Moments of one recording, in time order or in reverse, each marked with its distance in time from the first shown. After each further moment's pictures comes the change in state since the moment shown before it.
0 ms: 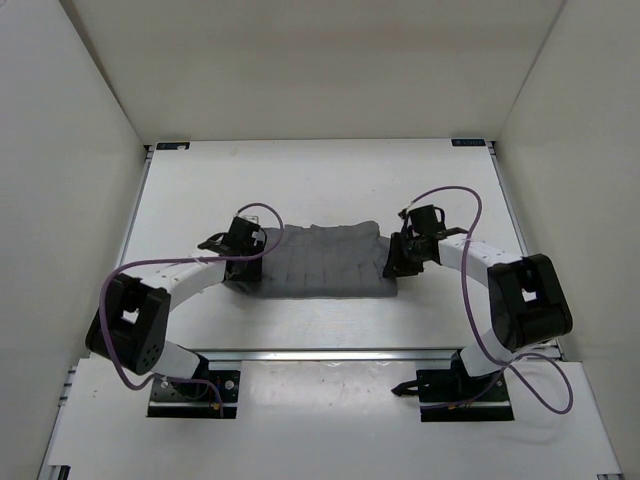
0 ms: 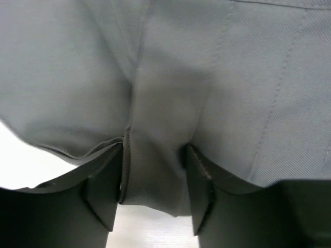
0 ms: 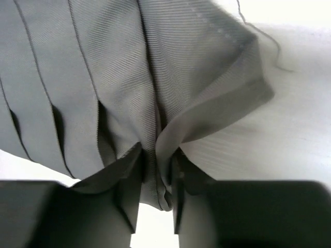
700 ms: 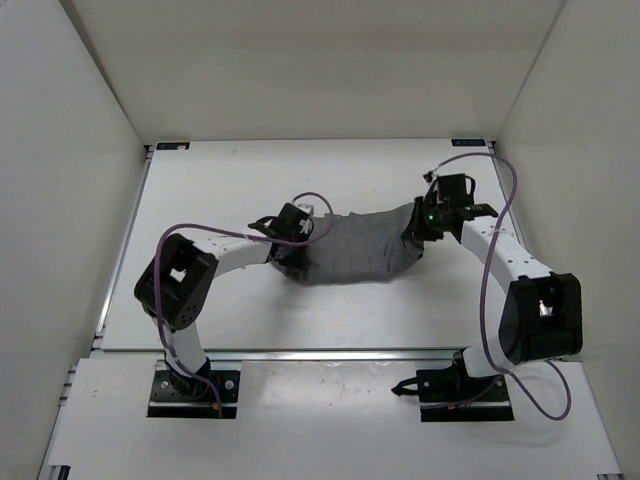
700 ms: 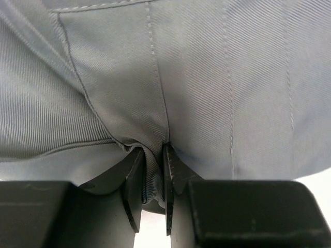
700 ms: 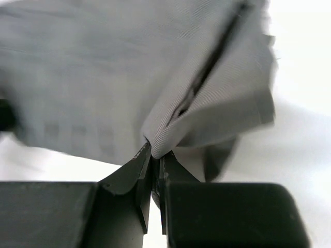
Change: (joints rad) left arm -0.204 0.338 0.290 0.105 0.172 -0.048; right arm -0.130 -0.093 0.198 -0.121 0.026 -0.060
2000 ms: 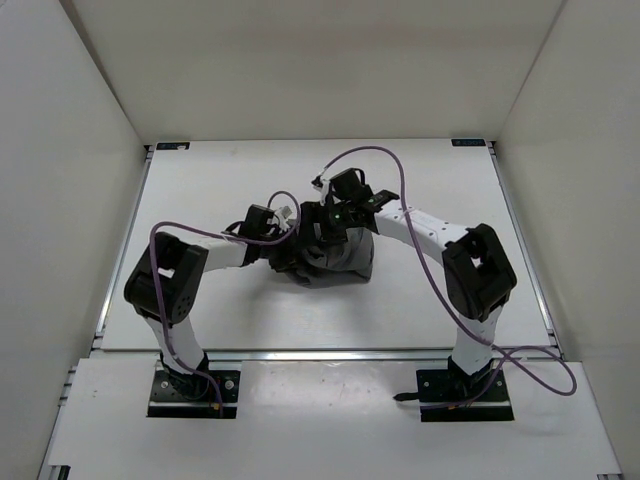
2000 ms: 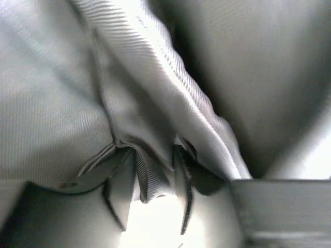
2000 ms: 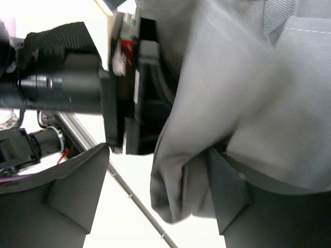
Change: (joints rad) left arm 0.188 0.012 -0.167 0.311 0.552 -0.258; right arm 0.507 0.414 0.399 0.080 -0.256 0.183
